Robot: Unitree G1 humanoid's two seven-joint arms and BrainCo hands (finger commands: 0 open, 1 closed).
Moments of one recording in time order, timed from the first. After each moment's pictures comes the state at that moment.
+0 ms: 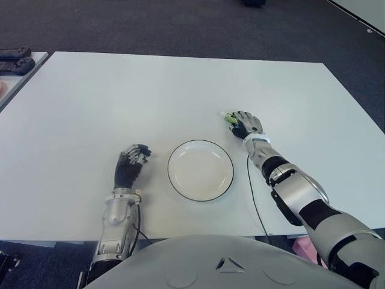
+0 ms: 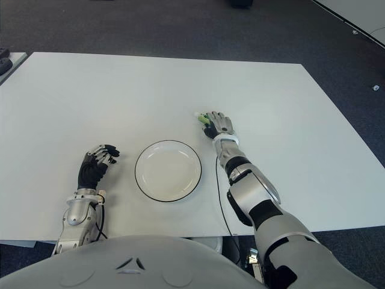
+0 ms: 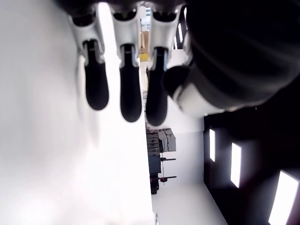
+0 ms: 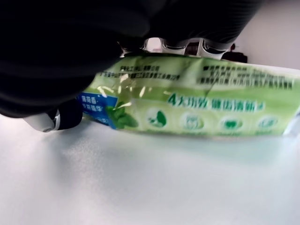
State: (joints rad) left arm 0.39 0.02 0.03 0.06 0.06 -0.28 0.06; right arm -0.69 -0.22 0.58 1.33 -0.74 0.02 -0.42
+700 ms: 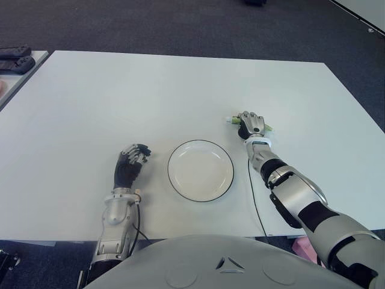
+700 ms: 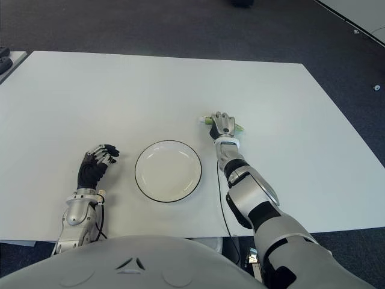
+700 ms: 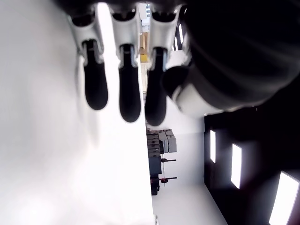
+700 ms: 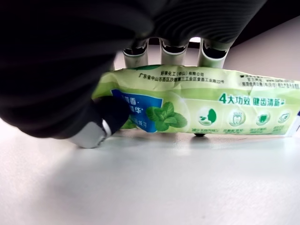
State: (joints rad) left arm 0.39 0.02 0.03 0.05 0.06 -0.27 0.06; right arm -0.68 -0.21 0.60 1.33 -0.78 0.09 -0.55
